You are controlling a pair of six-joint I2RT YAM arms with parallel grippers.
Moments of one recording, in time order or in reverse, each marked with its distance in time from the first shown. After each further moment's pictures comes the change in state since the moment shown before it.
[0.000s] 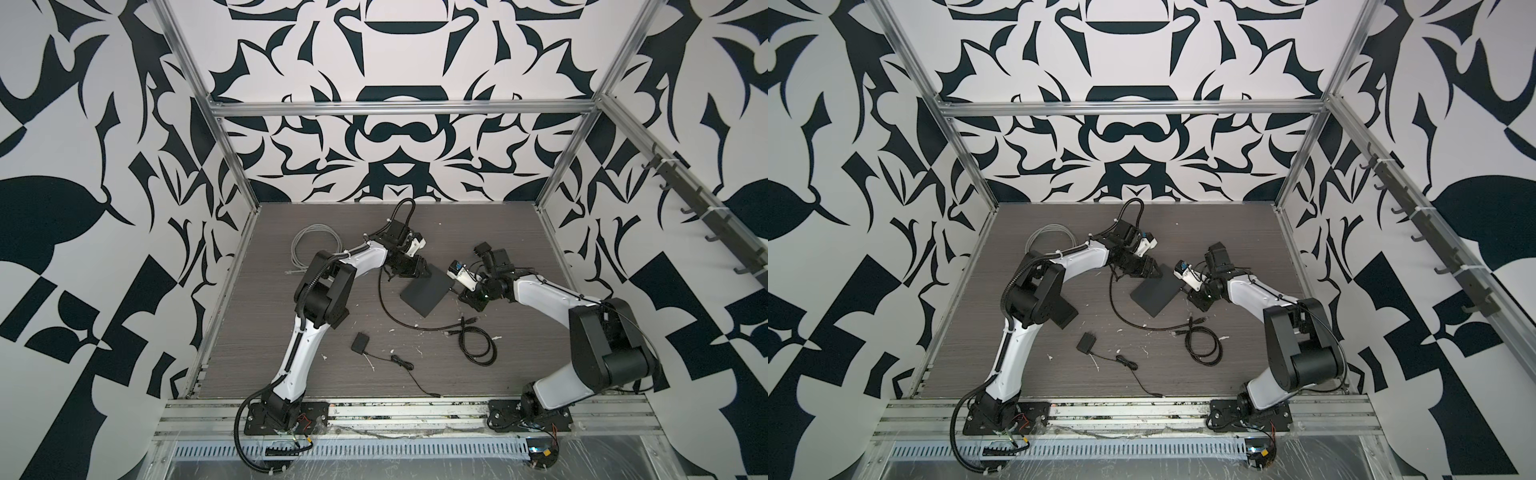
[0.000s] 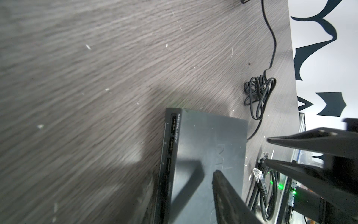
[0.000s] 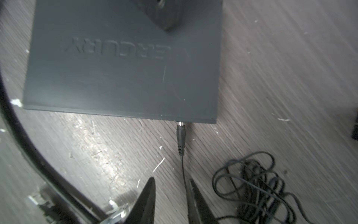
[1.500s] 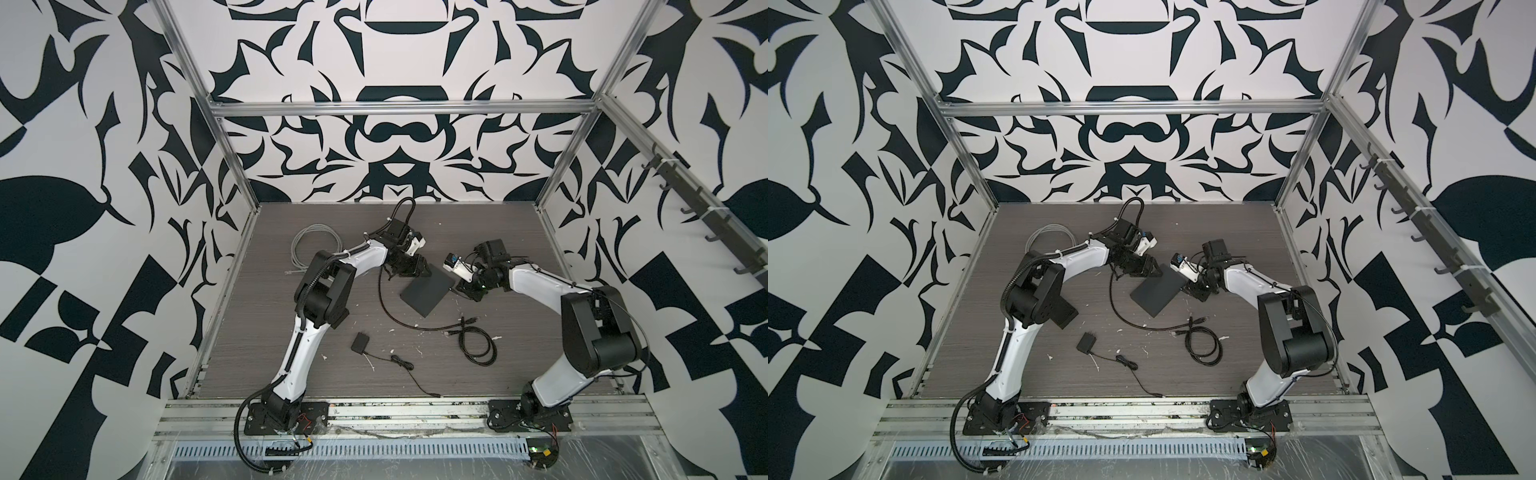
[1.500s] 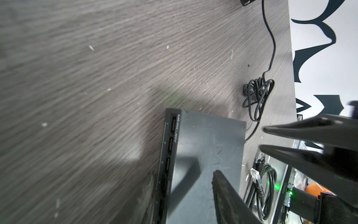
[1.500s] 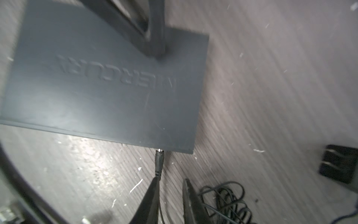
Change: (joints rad) left arm 0.001 0.002 0.020 -0.025 -0.001 -0.012; right arm 0.000 0.056 0.120 -0.026 -0.022 -0.093
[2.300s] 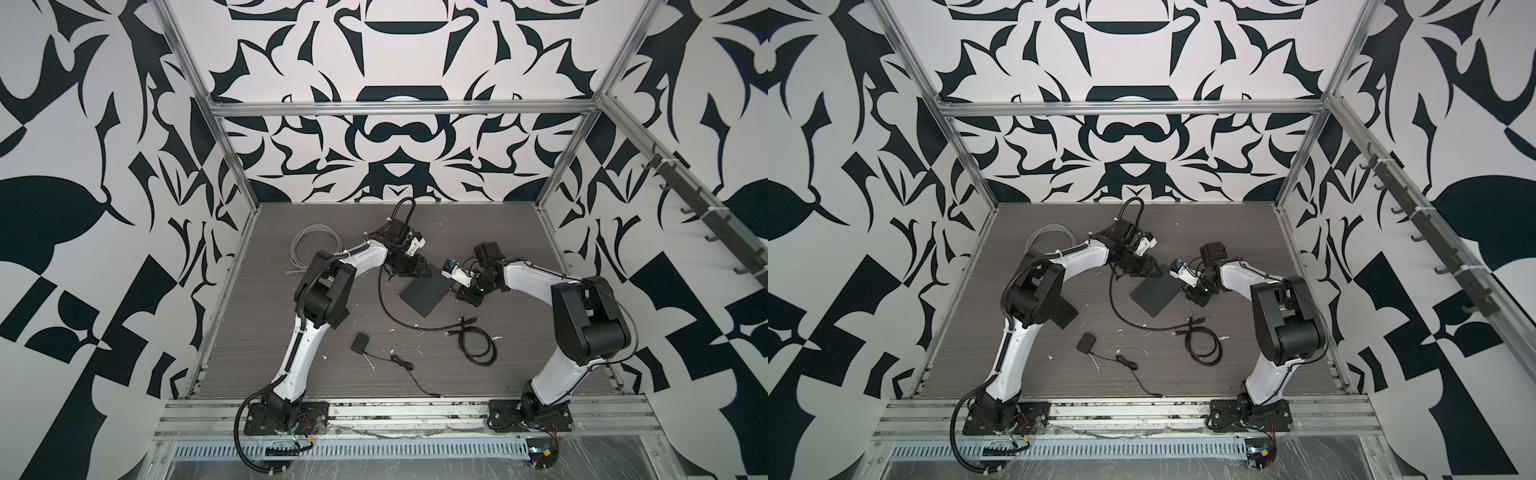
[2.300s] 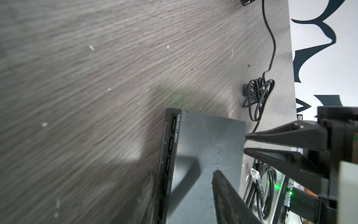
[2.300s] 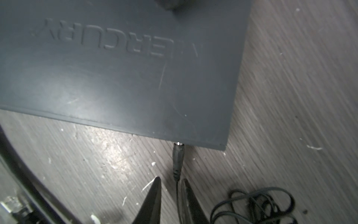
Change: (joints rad) left arm 0.000 0.000 0.000 0.000 0.000 0.000; right arm 0.000 0.105 0.030 -0.083 0.007 -0.001
